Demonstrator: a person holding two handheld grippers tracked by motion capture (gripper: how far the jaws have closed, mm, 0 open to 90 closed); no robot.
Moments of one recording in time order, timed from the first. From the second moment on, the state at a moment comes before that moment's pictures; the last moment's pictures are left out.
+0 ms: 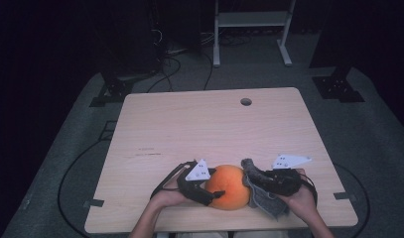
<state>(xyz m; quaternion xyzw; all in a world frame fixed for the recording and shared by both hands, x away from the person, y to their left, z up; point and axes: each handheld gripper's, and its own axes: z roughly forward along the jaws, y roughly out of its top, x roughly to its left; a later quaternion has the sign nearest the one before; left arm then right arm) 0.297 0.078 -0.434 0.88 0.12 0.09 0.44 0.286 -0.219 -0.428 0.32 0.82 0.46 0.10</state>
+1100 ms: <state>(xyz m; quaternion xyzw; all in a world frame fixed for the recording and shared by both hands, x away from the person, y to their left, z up) 0.304 0.096 -0.441 0.87 0.15 0.06 0.45 0.289 -0.227 -0.447 0.35 0.81 0.46 0.07</state>
